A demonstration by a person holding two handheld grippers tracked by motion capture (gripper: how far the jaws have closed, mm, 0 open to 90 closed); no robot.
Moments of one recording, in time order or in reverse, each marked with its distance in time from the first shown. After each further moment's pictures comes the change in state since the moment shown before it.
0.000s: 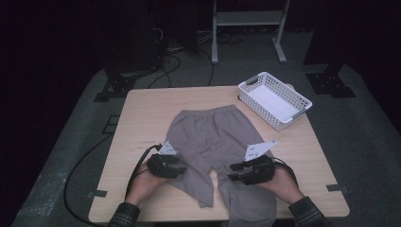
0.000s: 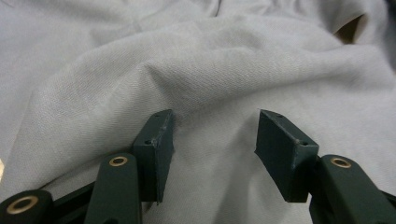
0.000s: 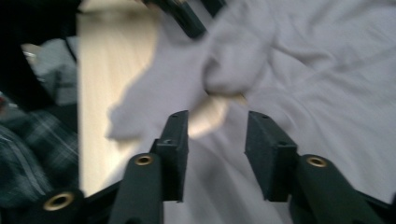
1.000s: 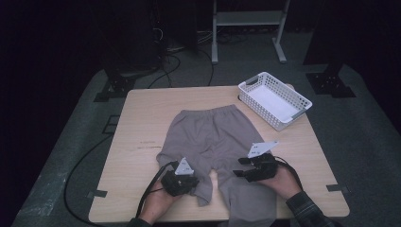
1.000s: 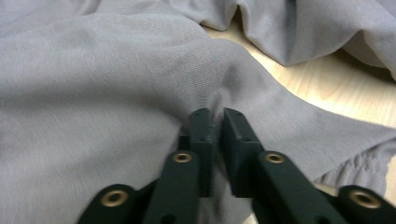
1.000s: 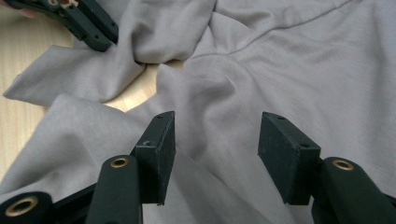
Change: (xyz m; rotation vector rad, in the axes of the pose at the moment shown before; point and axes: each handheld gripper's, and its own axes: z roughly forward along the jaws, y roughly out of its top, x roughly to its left) left arm -0.073 0.001 0.011 0.026 -0.036 0.067; right arm -0.025 -0.022 0.008 0.036 -0.138 0.039
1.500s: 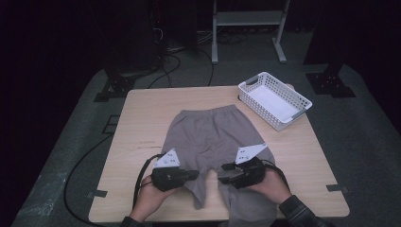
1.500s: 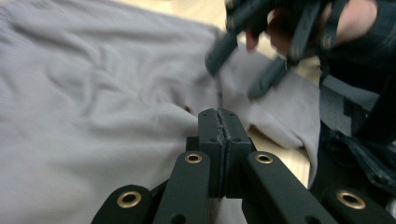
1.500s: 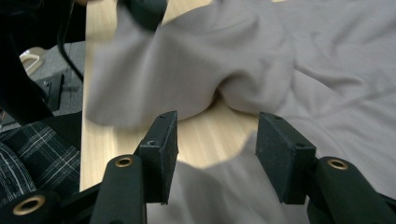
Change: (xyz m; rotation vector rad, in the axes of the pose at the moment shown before) left arm 0.008 0.018 -0.059 -0.287 -0.155 -0.025; right arm 0.038 0.030 0.010 -0.073 0.161 -0.072
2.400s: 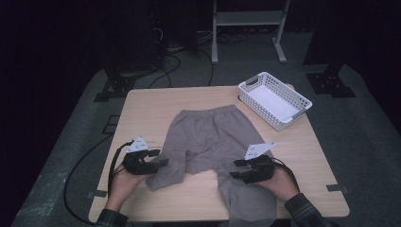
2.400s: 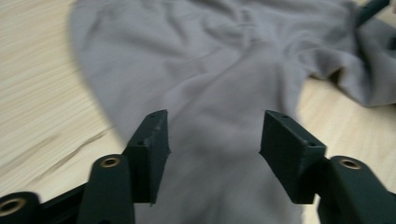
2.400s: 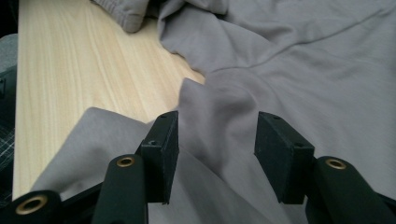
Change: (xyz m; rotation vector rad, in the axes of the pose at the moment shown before) left arm 0.077 -0.033 -0.036 0.069 0.257 -0.079; right arm -0.025 -0.026 -0.014 0.053 -0.127 0.054
